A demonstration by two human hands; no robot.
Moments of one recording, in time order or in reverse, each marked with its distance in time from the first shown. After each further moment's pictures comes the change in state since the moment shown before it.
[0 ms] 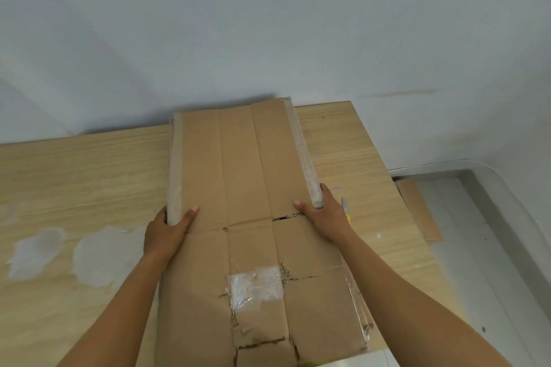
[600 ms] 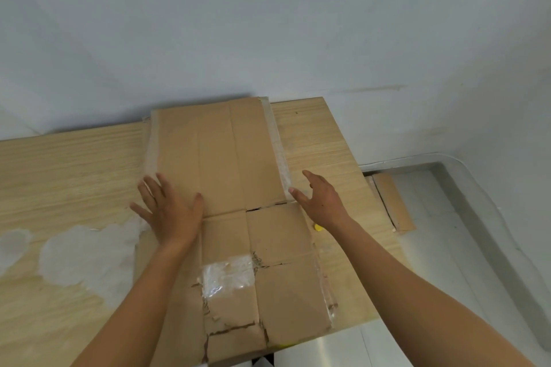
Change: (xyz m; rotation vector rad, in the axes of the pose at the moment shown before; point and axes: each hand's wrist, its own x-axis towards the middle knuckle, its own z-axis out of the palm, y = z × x) left_hand -0.034 0.051 0.058 0.480 0.279 0.263; right_hand -0.022 0.007 -0.047 -0.223 0.100 -0.237
